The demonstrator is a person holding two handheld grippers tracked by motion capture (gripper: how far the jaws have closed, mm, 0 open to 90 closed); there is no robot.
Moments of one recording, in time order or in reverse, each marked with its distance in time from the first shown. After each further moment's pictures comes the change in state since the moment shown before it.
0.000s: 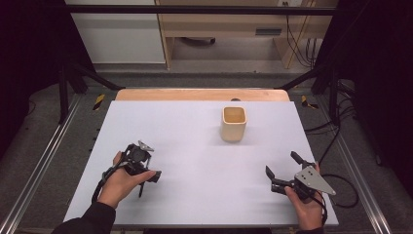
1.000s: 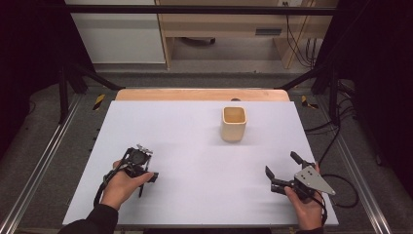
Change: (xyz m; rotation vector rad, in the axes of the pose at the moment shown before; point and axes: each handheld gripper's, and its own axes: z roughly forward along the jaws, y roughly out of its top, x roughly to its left) left arm 0.003 -0.009 0.012 0.051 -0.017 -0.077; right arm 0.001 0.000 0.000 0.007 0.001 0.002
